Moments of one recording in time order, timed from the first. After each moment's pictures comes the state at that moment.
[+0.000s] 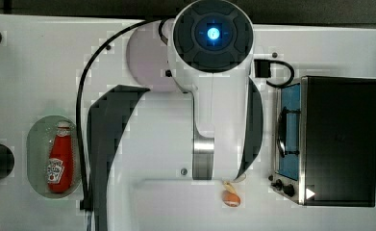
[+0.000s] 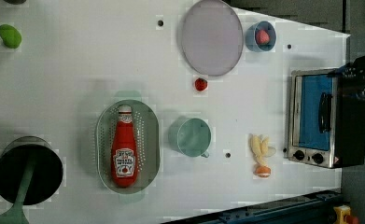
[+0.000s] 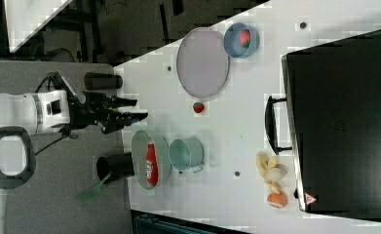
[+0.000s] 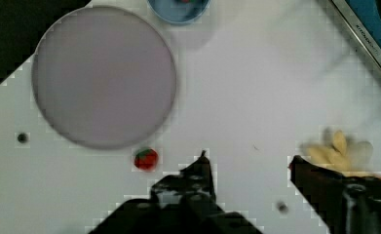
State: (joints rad) arm -0.03 0.02 0.03 -1.79 -0.02 0.20 -0.05
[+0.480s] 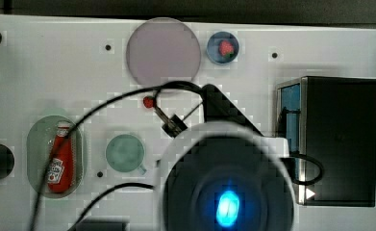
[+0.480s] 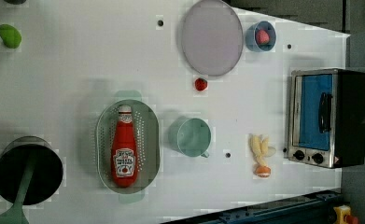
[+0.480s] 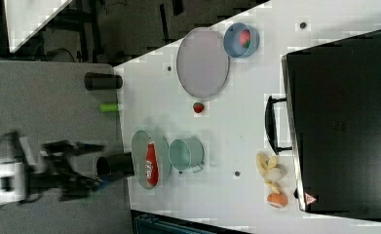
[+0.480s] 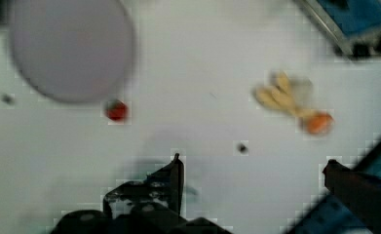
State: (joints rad) arm -0.12 -0.32 0.11 -1.89 0.02 0.05 -0.01
